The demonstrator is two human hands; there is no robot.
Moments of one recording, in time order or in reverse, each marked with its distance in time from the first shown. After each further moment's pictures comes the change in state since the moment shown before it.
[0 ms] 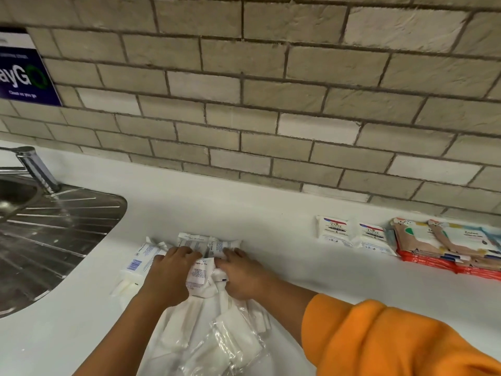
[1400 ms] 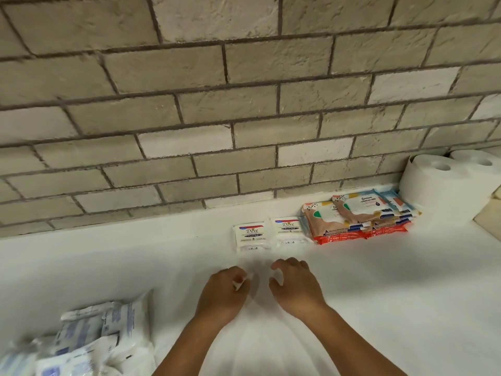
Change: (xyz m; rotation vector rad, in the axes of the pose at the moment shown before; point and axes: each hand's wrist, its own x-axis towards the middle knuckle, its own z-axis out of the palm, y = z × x) left_hand 0.110 0.289 0.026 -0.681 -0.074 0.157; right_hand -0.165 0.226 0.010 0.406 0.585 0.649
